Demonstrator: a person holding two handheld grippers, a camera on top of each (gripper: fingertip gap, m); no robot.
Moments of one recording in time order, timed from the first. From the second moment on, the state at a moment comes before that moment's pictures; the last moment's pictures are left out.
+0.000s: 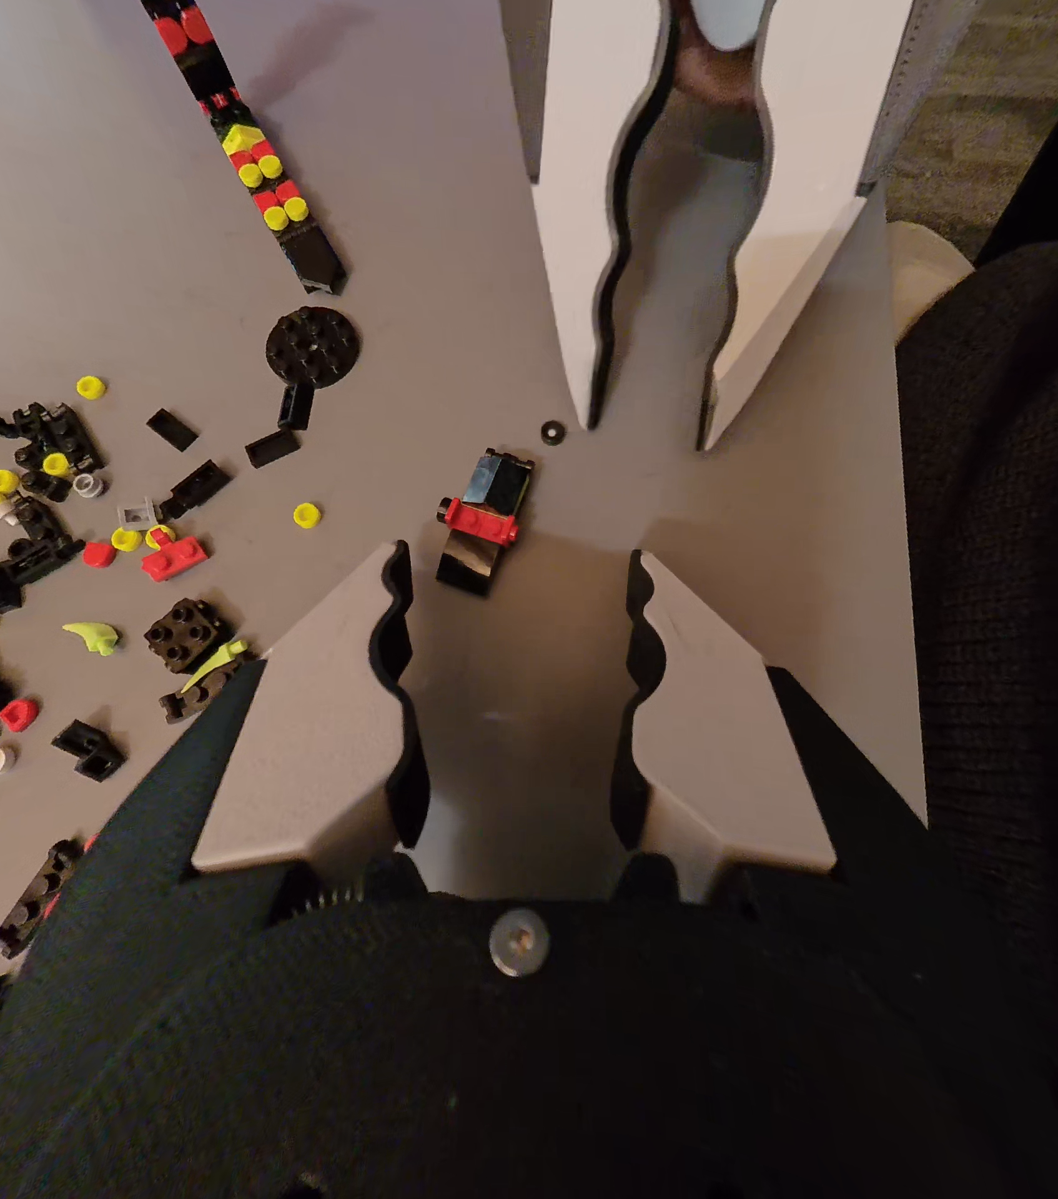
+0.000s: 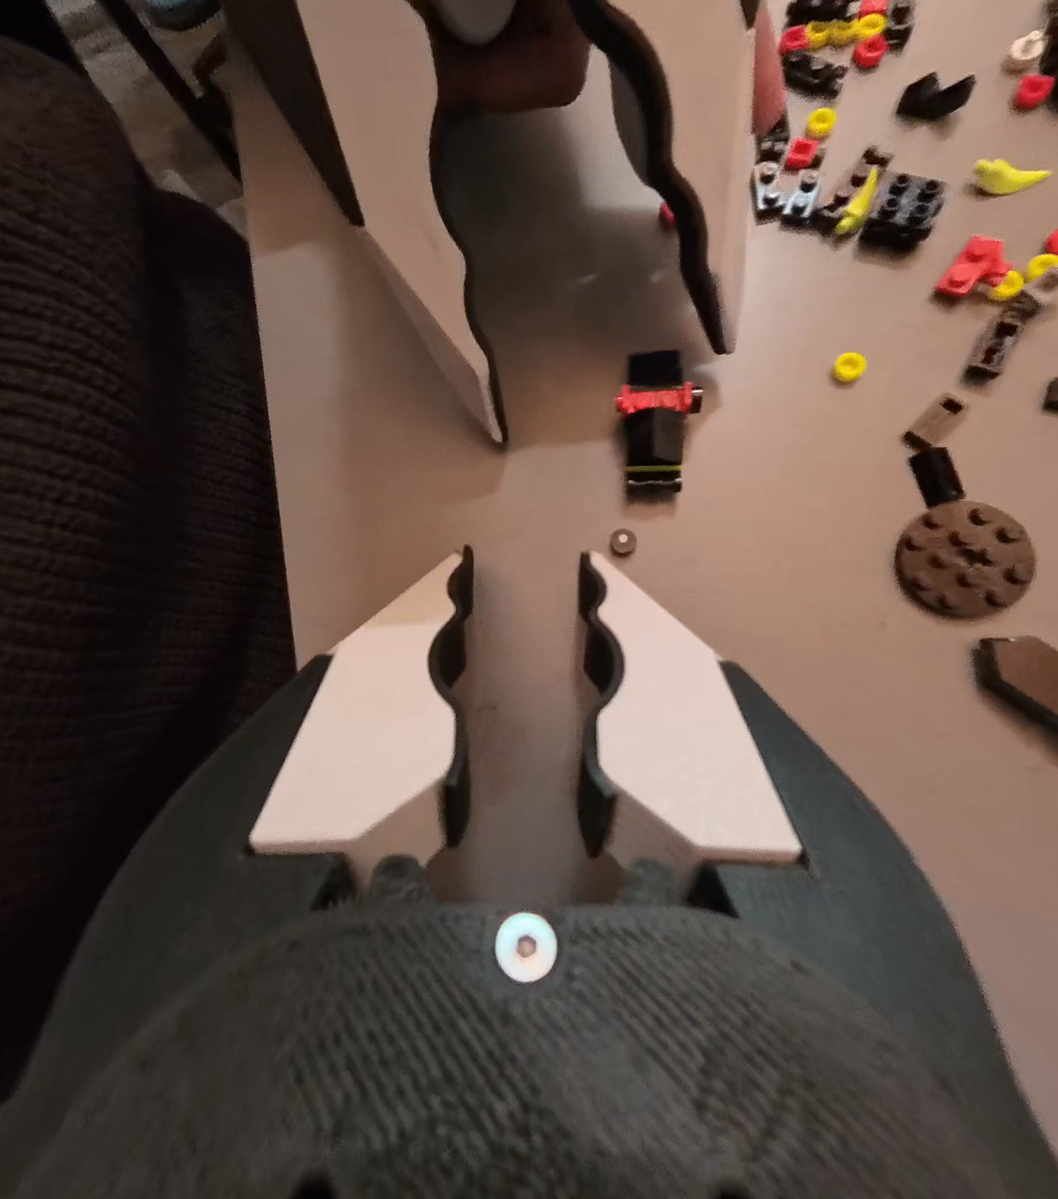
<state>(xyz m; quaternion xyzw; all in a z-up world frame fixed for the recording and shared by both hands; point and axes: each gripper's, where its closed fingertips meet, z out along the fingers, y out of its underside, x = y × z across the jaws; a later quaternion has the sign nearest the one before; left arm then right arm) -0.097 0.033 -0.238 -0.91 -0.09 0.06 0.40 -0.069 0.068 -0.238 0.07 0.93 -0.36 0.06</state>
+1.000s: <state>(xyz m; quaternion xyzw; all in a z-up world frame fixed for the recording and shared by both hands) -0.093 0.031 -0.241 -0.92 -0.09 0.04 0.39 -0.069 0.060 -0.240 0.05 0.94 -0.35 0.02</state>
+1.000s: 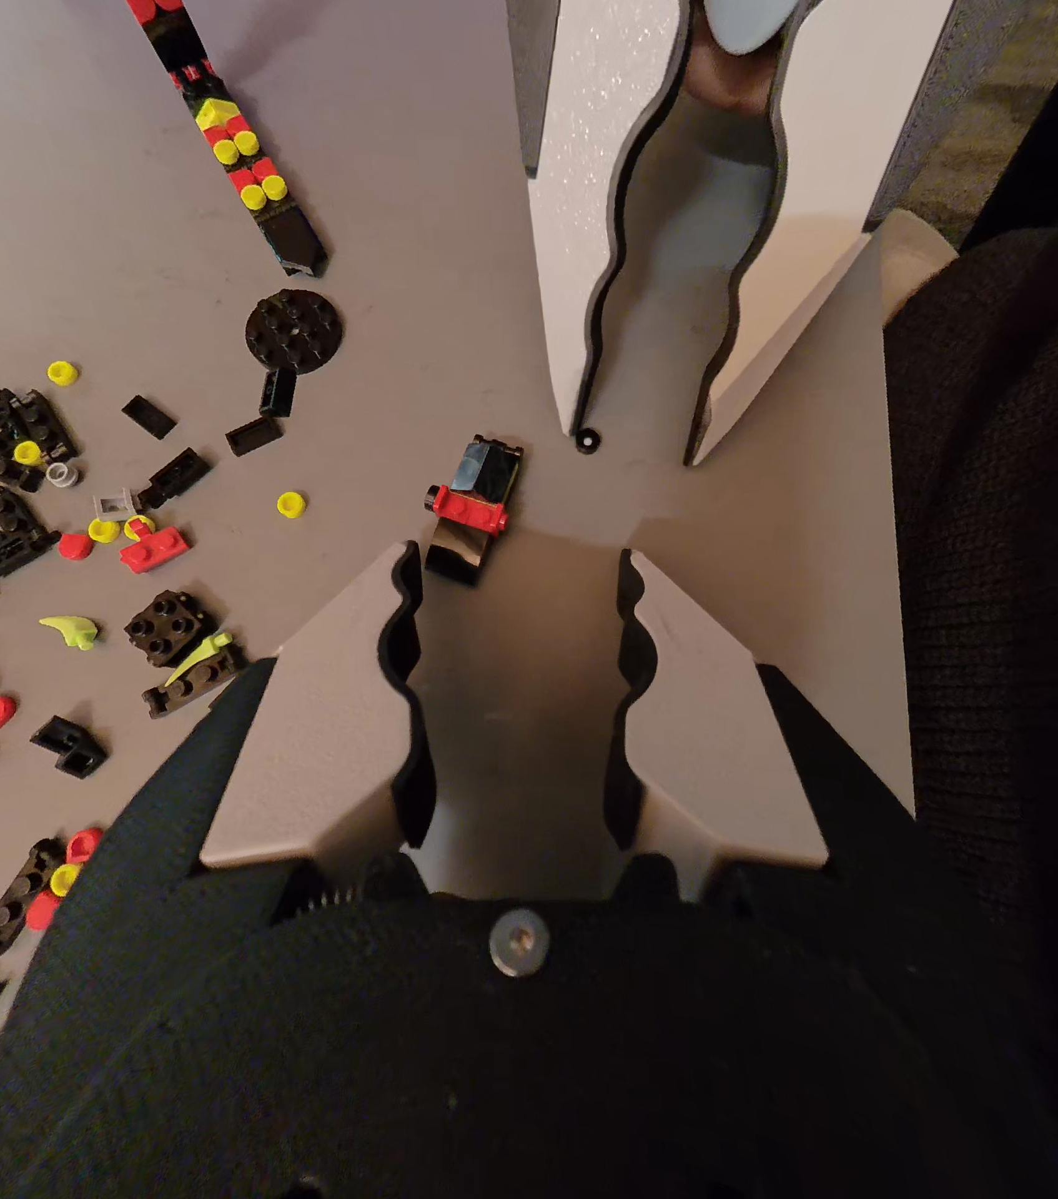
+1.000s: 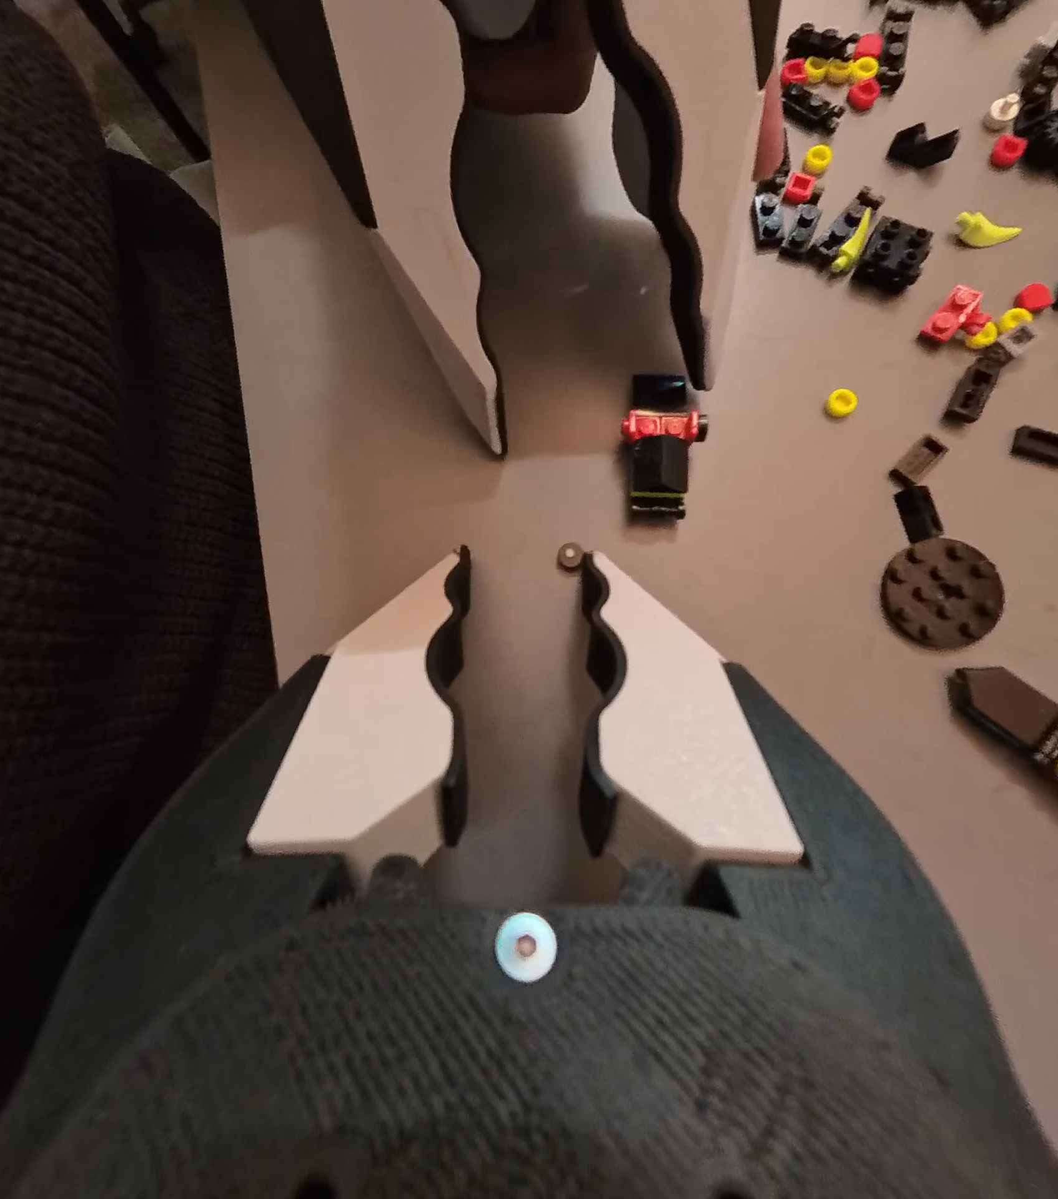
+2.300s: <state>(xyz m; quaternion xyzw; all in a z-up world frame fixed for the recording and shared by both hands) -0.090 0.028 -0.241 -0.92 -0.08 0.04 0.39 -0.064 0.063 -0.228 0.08 0.94 -0.33 -0.02</state>
